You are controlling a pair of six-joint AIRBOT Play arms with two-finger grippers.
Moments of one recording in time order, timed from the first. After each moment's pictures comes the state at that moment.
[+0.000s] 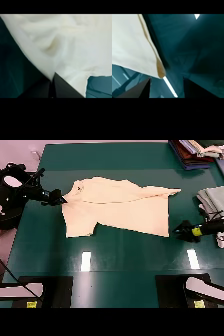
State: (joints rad) left arm 0.13 -1.44 1.23 0.88 -1.10 -1.27; right arm -0.51 -1.25 0.70 -0.95 1.29 1.35
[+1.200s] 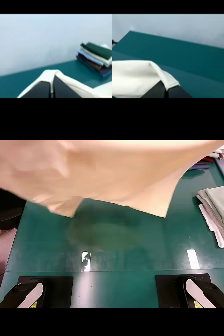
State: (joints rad) left arm 0.13 -0.84 1.98 0.96 -1.05 -1.36; right arm -0.27 -0.88 1.81 -0.91 1.26 1.28
